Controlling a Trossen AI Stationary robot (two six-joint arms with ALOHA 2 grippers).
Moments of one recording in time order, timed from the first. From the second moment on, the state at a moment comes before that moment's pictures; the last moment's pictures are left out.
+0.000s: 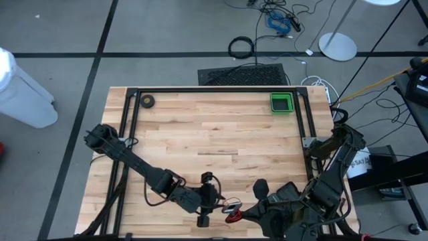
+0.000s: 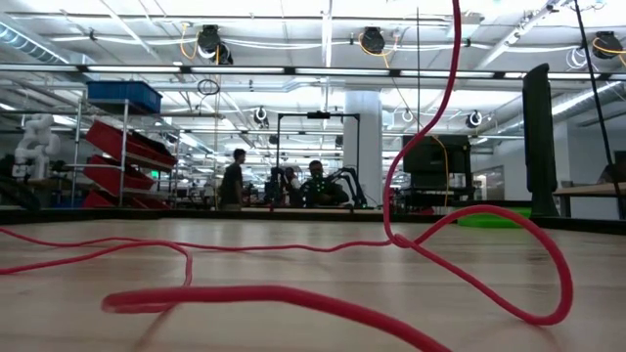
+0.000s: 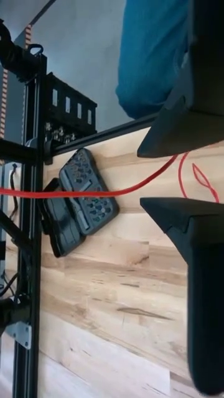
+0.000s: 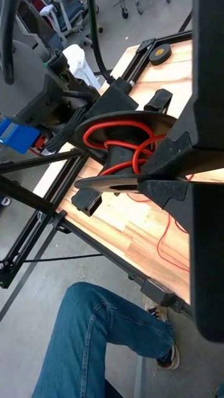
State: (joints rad) left arm -0.55 1.80 1.39 -0.12 -0.34 -0.33; right arm 0.87 1.72 1.84 -0.79 0.66 0.01
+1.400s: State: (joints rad) left arm -0.72 1.57 1.39 -0.46 -0.48 -0.37; right arm 0.87 1.72 1.84 -0.84 0.74 0.06
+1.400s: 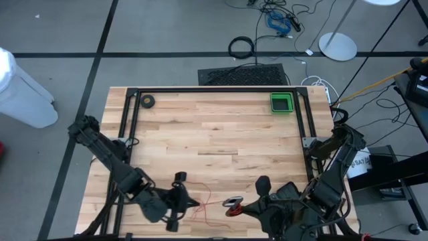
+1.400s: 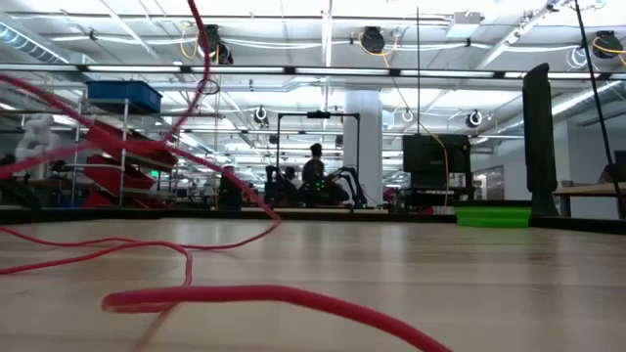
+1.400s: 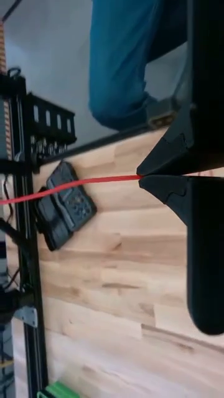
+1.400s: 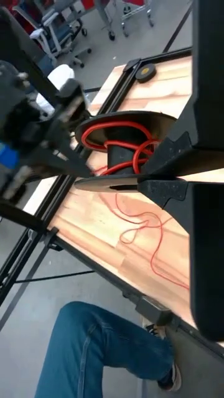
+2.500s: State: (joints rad) left arm -1.06 1.45 1.39 -0.22 -0.76 -0.09; right arm 0.86 1.72 1.84 -0.96 0.78 0.19
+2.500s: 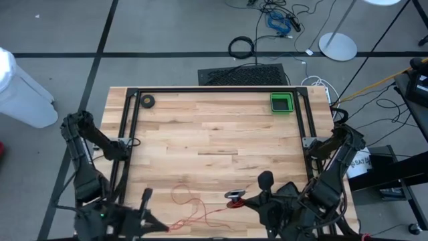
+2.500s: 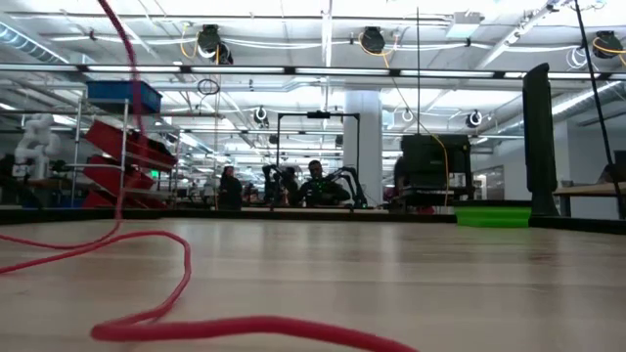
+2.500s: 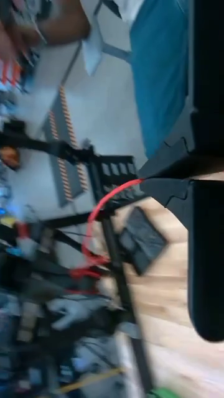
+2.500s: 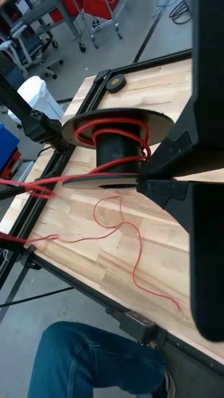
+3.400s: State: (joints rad) left arm -0.96 1.54 1.39 0.18 -0.83 0.41; right arm 0.70 1.85 1.84 -0.69 0.23 -0.09
